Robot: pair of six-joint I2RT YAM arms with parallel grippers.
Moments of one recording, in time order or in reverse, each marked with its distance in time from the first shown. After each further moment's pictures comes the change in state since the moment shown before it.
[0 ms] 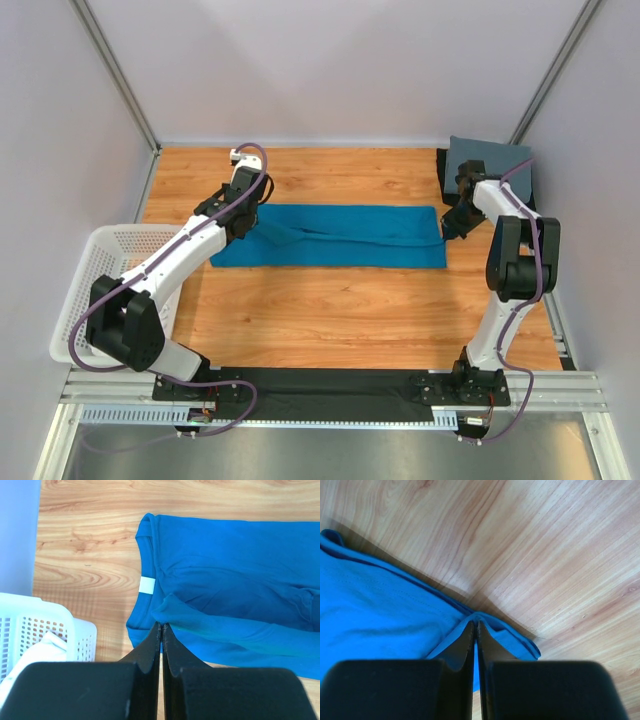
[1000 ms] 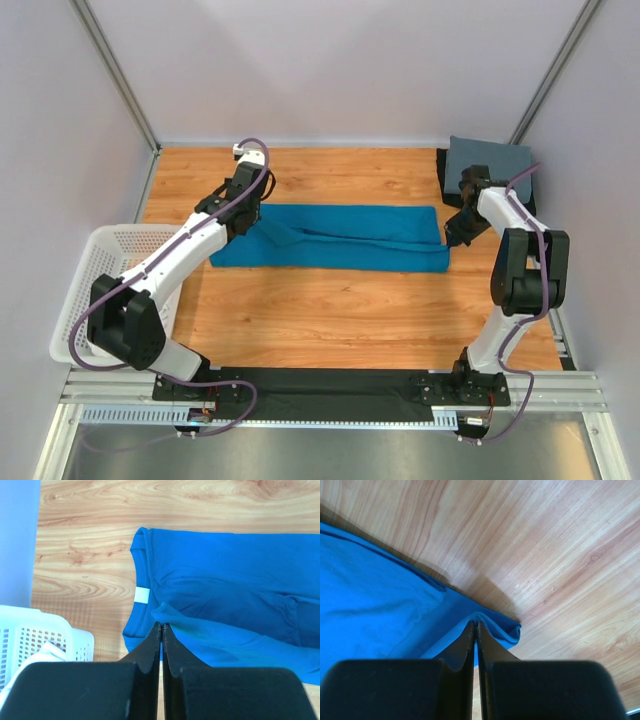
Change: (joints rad) left arm -0.015 0.010 0.036 0.018 0.018 0.023; right arm 0.000 -0.124 -0.106 -0.022 0.021 0.012
